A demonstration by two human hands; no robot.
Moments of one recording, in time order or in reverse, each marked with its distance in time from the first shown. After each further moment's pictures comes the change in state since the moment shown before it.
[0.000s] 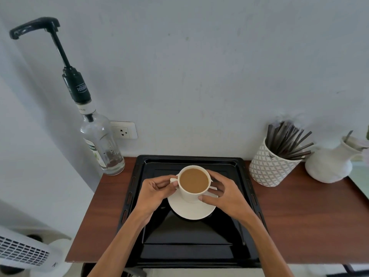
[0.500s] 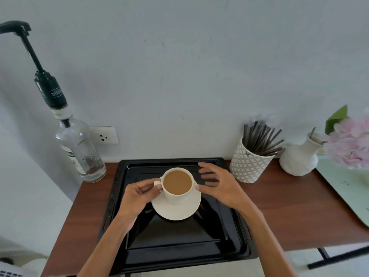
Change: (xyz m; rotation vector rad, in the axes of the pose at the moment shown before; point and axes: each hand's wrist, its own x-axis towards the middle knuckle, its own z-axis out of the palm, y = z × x) left_hand 0.000 -0.003 -0.001 0.003 -0.007 -0.002; right_hand -0.007 -0.025 -0.039 -0.125 0.034 0.032
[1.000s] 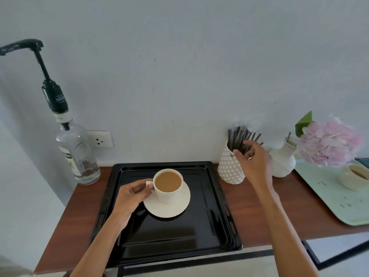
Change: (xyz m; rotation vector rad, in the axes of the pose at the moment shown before) left_hand -0.007 0.000 0.008 0.059 0.071 -0.009; right_hand -0.020 -0.016 -0.094 -0.259 0.785 -0.003
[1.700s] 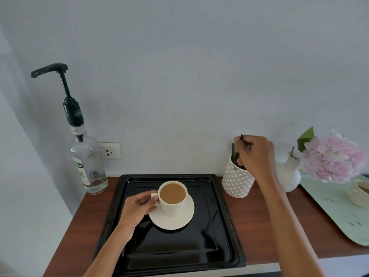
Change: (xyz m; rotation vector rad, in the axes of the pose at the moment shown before) left_hand -0.001 -0.001 0.001 0.007 0.044 -0.021; right_hand 0.020 -0.073 -0.024 0.022 -0.016 -0.235
